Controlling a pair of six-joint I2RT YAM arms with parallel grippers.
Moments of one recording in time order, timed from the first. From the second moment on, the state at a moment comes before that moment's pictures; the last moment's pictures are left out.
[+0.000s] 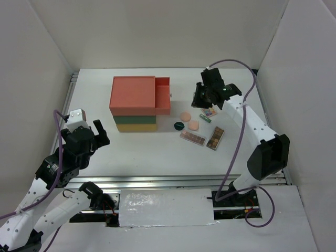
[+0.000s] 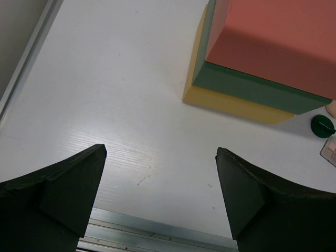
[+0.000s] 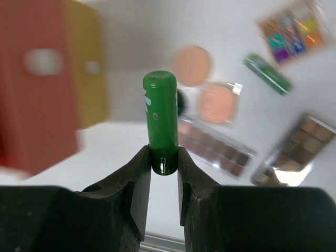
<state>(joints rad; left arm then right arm) -0.57 0.61 0.94 -0.90 -0.68 -0.55 0.35 1.59 1.44 -0.76 0.05 0.51</state>
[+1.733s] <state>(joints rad) -0.57 0.58 0.94 -0.90 -0.67 -0.55 0.23 1.83 1.50 -0.74 0.14 0.28</state>
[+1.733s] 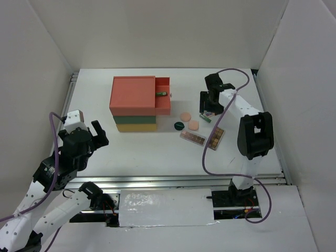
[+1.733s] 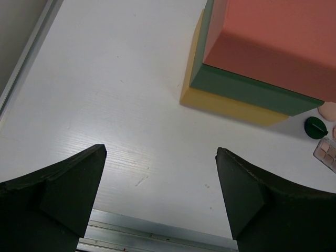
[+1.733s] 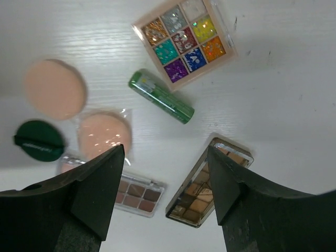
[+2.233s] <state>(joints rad) -0.57 0.59 0.94 -0.90 -0.66 -0.53 0.22 2.03 1.53 -0.73 0.15 0.24</state>
